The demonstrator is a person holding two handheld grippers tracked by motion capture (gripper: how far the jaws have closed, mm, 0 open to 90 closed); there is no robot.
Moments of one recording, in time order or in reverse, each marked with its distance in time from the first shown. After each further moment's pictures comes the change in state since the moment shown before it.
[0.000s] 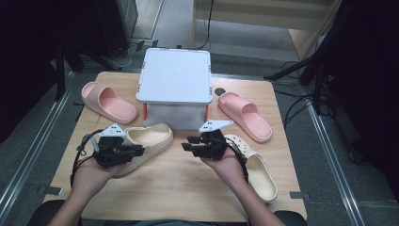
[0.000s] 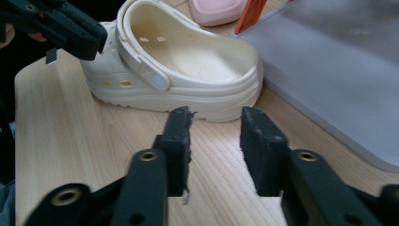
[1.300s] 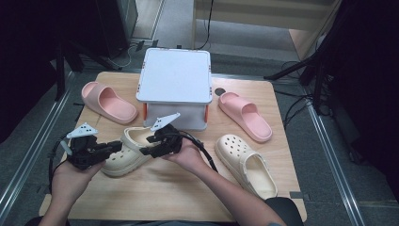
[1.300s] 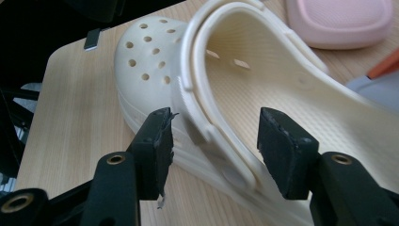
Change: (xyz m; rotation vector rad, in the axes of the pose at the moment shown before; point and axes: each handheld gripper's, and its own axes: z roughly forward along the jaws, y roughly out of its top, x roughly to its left) left arm 0.029 -0.020 -0.042 -0.112 0.106 -0.126; right arm 0.036 0.041 0.118 0.098 0.228 -0.166
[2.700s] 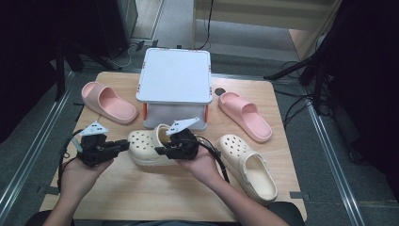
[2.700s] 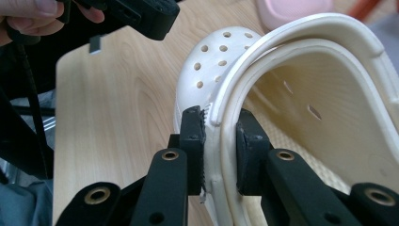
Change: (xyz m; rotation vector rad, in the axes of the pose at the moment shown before) left arm -0.010 0.006 0.028 0.044 -0.020 0.061; right arm 0.025 -0.015 -0.062 -0.021 -0.101 0.075
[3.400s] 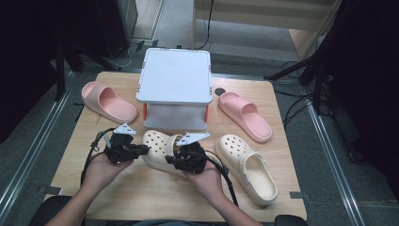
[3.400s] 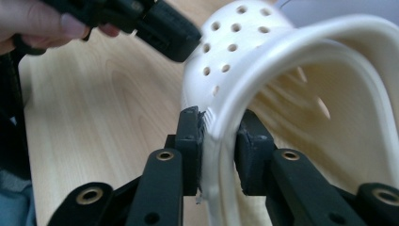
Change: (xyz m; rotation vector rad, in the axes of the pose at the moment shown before) left arm -0.008 0.006 0.058 0.135 -0.076 0.079; right arm 0.009 -0.042 -0.004 -0.005 -0.116 0.138
